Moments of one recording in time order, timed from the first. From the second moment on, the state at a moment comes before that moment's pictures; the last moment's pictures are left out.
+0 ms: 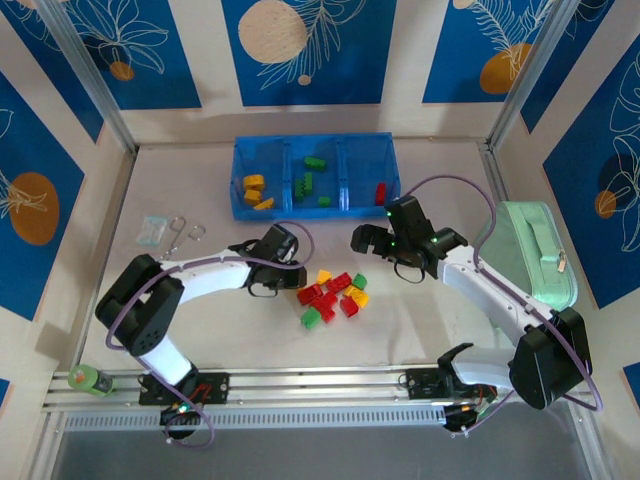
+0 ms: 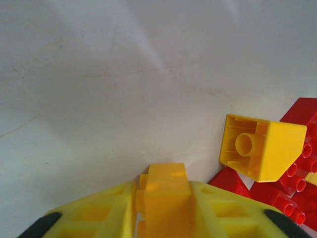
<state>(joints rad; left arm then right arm) -0.71 1.62 0.86 -0.31 0.15 -0.66 0.49 1.23 0.92 -0.61 -0.03 0.67</state>
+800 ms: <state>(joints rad) -0.35 1.61 1.38 -0.56 0.05 -0.45 0.48 1.15 0.85 -0.61 -0.03 0.70</state>
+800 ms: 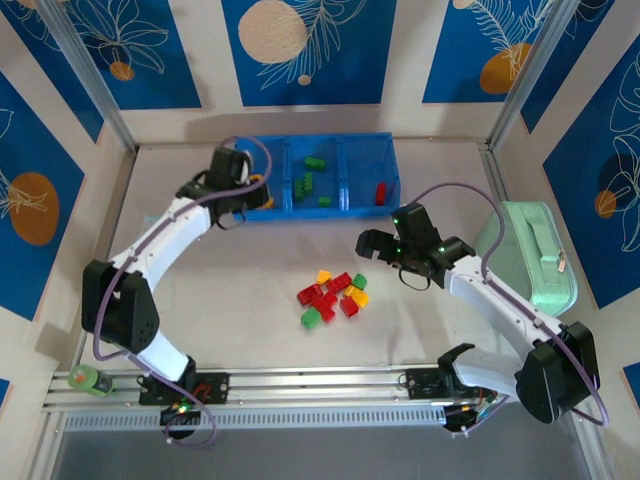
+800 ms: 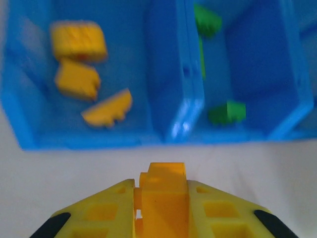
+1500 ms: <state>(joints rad) -0.27 2.01 1.80 -0.69 0.05 -0.32 0.48 1.05 0.80 -0.68 -0.02 0.71</state>
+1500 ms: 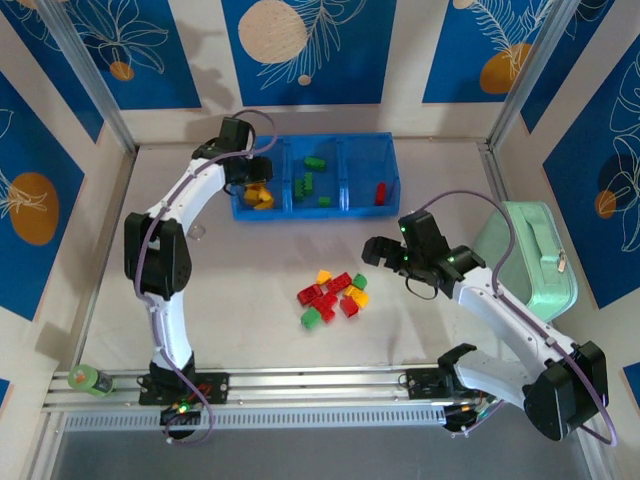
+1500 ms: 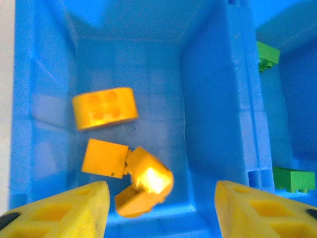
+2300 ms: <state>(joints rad) -0.69 1.74 1.25 -0.63 0.16 -0.23 0.46 1.03 0.78 -0.68 -0.02 0.73</state>
